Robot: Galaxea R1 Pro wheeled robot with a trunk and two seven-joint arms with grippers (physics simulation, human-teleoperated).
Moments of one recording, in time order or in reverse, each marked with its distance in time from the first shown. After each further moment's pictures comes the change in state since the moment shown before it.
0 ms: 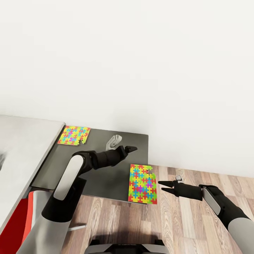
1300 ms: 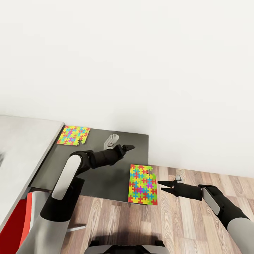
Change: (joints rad) left arm 0.005 -0.001 0.036 0.000 0.001 0.001 -0.010; right arm 0.000 0.005 -0.001 0.000 0.000 -0.002 0.000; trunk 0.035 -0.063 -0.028
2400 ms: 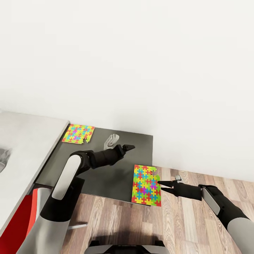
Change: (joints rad) left arm 0.000 -0.001 -0.001 0.000 0.000 -0.001 -0.002; right arm 0.000 0.000 -0.001 0.000 0.000 -0.001 -0.001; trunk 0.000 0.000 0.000
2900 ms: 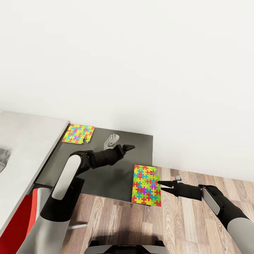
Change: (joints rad) left arm 0.000 0.000 0.000 0.000 0.000 0.000 0.000; right arm 0.000 0.001 -0.001 0.000 0.000 0.000 0.000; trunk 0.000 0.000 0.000
